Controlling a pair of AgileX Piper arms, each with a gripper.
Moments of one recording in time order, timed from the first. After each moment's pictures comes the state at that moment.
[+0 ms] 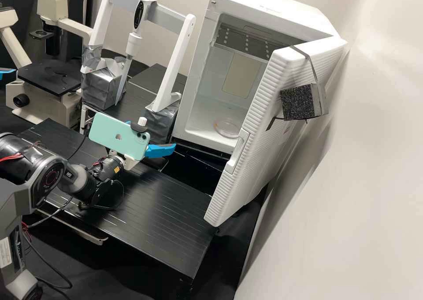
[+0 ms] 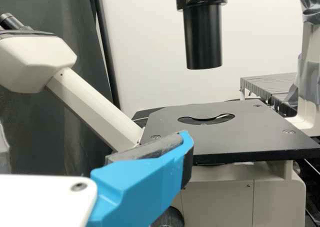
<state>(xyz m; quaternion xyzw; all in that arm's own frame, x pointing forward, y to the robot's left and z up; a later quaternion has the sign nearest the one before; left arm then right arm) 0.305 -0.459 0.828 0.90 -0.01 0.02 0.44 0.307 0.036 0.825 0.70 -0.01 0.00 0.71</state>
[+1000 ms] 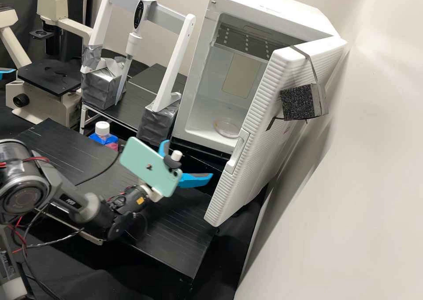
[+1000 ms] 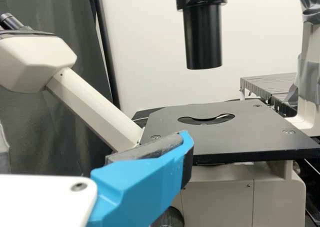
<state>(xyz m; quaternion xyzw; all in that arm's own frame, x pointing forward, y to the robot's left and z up) 0.305 -0.459 0.828 0.90 -0.01 0.02 0.44 0.259 -0.041 0.916 0.73 -0.11 0.06 0.67</state>
